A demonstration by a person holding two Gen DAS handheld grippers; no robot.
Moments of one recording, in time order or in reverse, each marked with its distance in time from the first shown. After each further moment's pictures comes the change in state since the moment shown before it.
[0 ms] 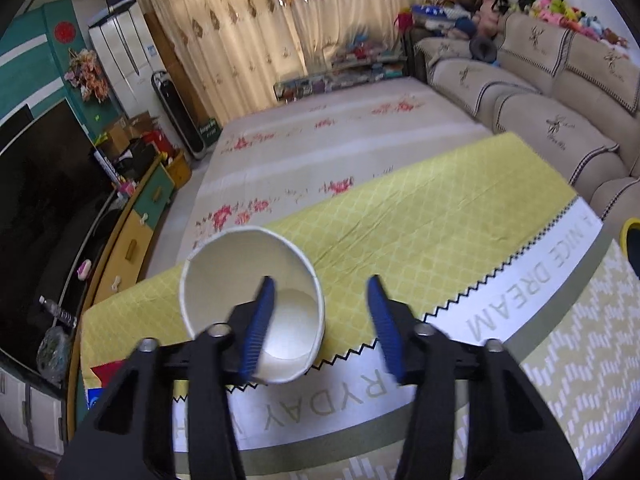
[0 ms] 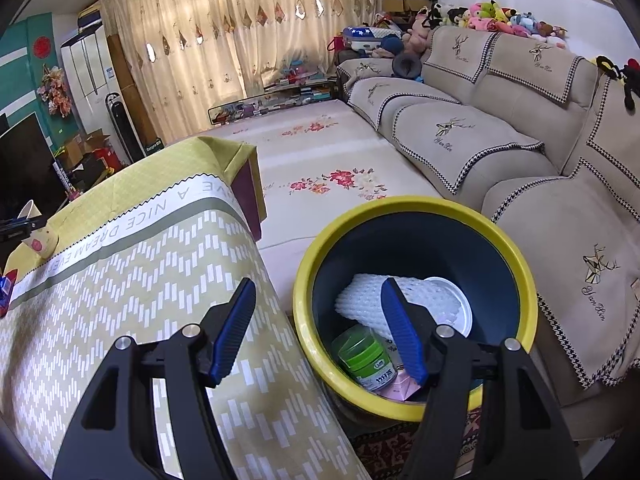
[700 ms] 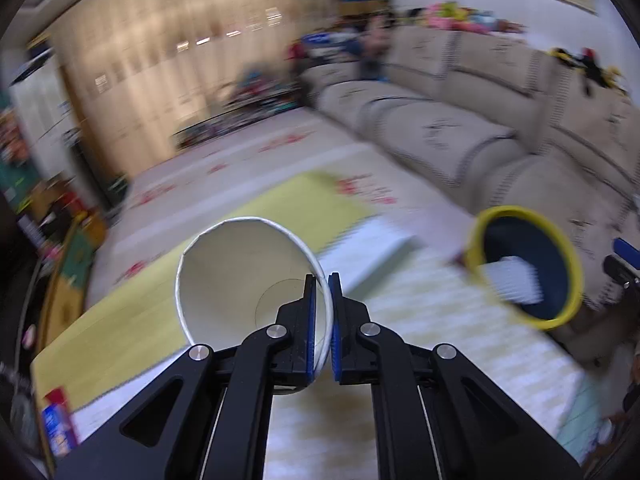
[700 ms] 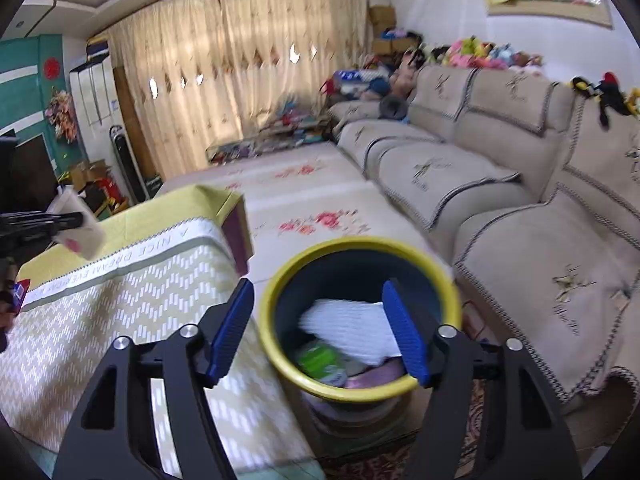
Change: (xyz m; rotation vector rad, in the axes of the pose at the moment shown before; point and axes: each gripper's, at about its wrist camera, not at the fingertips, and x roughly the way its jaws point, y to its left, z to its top) left arm -0.116 -0.183 0.007 0.204 -0.154 -0.339; right arm -0.100 -0.052 -0.010 0.001 -0.189 -0.036
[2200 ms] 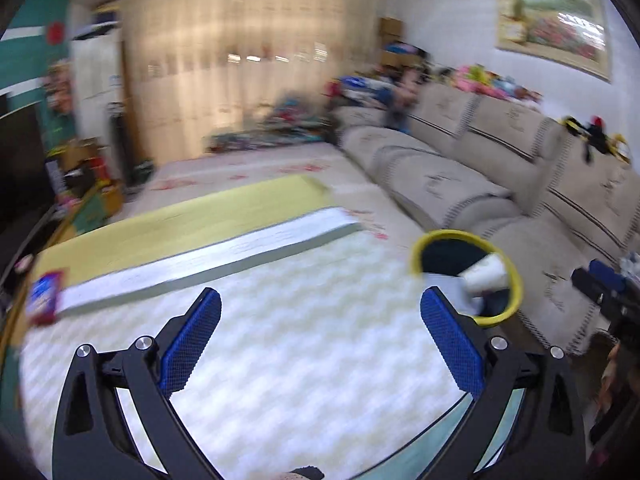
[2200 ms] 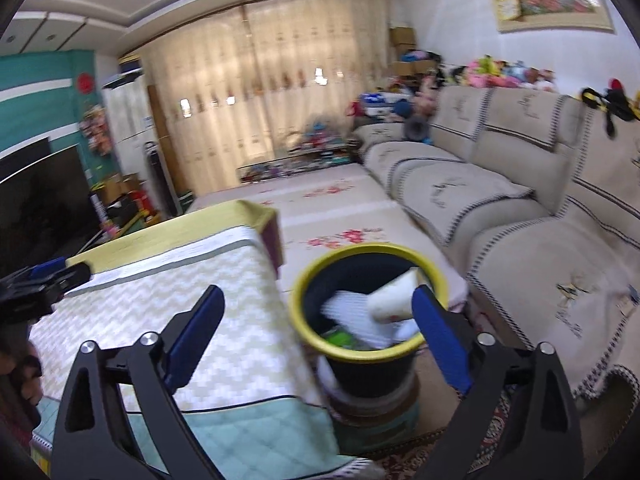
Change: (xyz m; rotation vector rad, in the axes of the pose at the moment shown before) left arm -0.132 -0.052 -0.116 -0.270 -0.170 0.118; right arm -0.080 0.005 -0.022 -0.027 -0.058 0.150
